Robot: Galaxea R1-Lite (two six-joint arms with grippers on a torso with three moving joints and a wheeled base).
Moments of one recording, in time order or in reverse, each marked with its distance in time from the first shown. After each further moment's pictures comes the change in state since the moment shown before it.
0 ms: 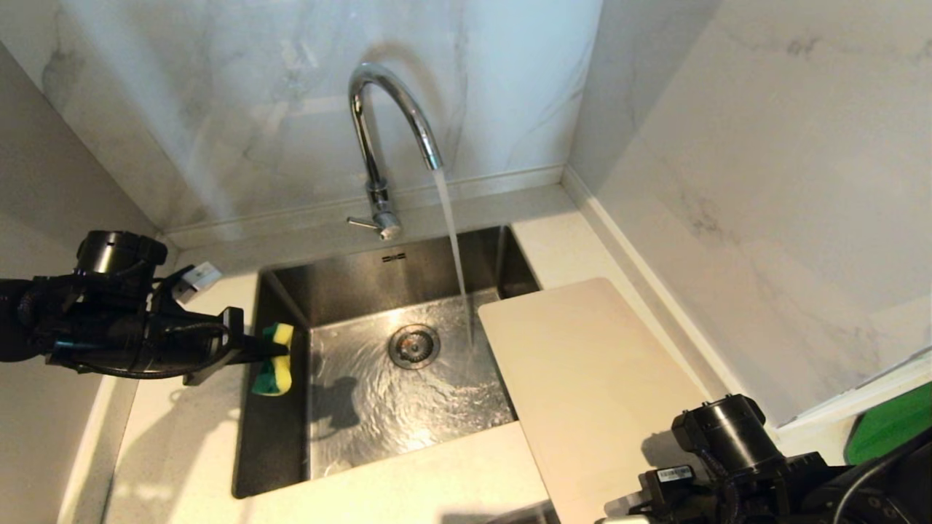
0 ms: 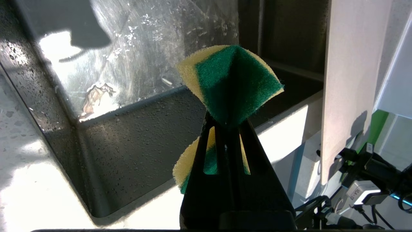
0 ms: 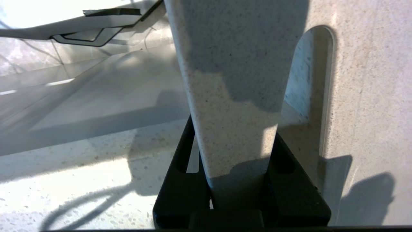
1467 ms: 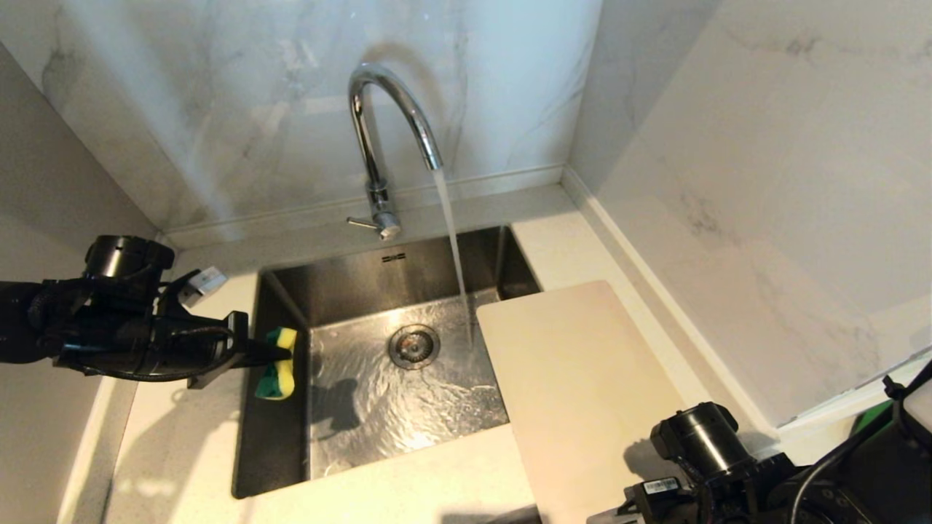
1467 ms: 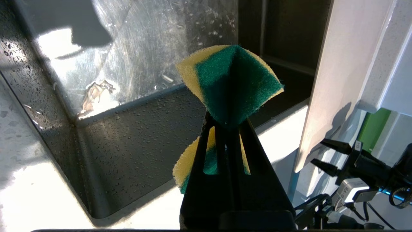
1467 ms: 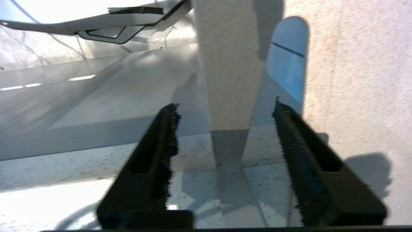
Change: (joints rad) left arm -0.004 0.016 0.001 -0.001 0.000 0.003; right arm 0.025 0.079 -0.017 0.015 0.000 0.000
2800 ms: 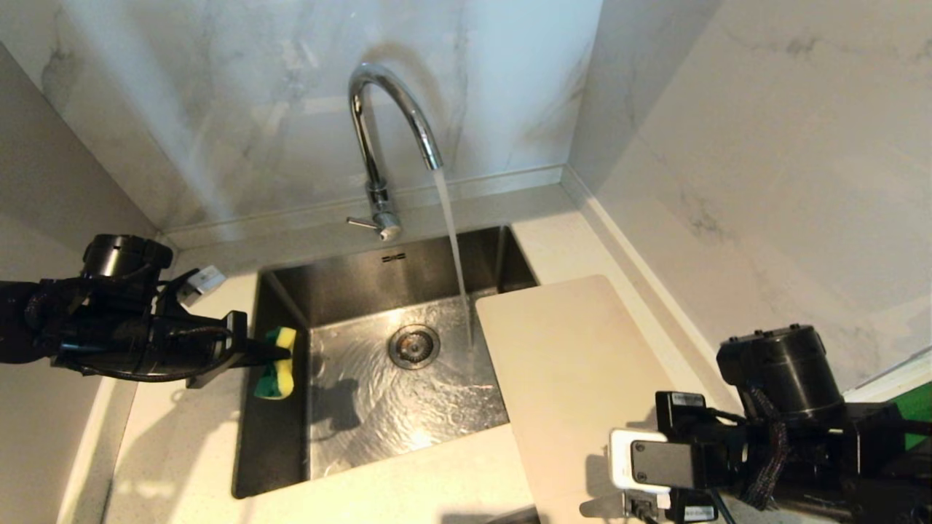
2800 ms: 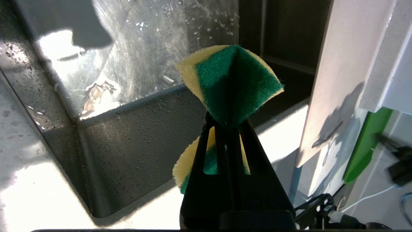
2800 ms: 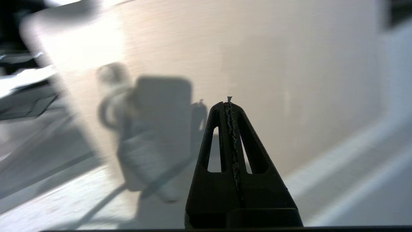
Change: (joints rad) left arm -0.002 -0.006 0.002 0.001 0.001 0.007; right arm -0.033 -0.286 -0.130 -0.007 0.097 0.149
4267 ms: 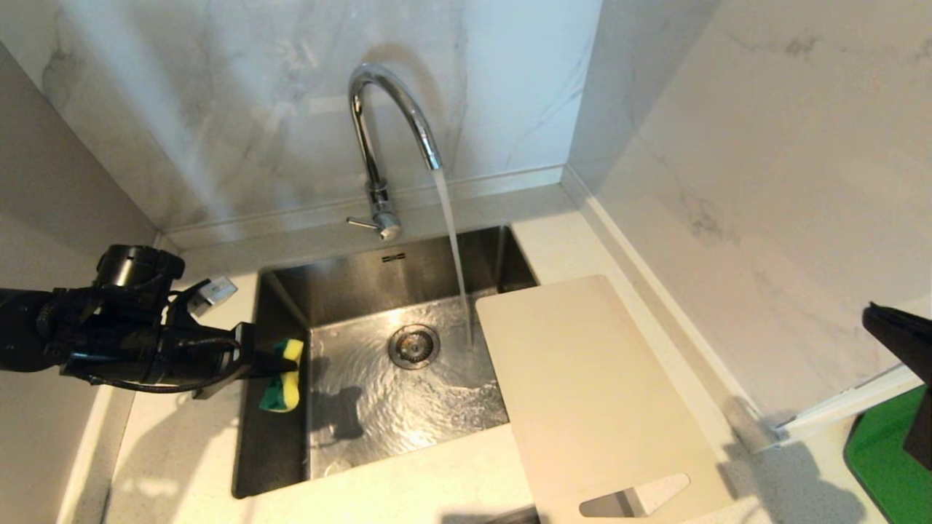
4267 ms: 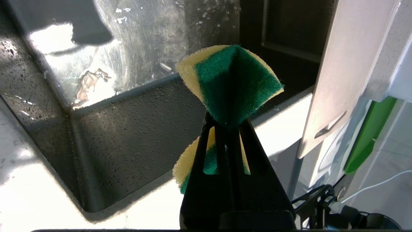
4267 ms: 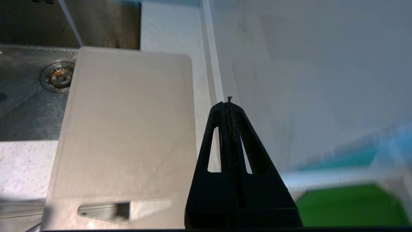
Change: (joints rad) left arm -0.025 0.008 0.027 0.000 0.000 0.003; right arm -0.157 -0.688 0.005 0.012 -0.299 0.997
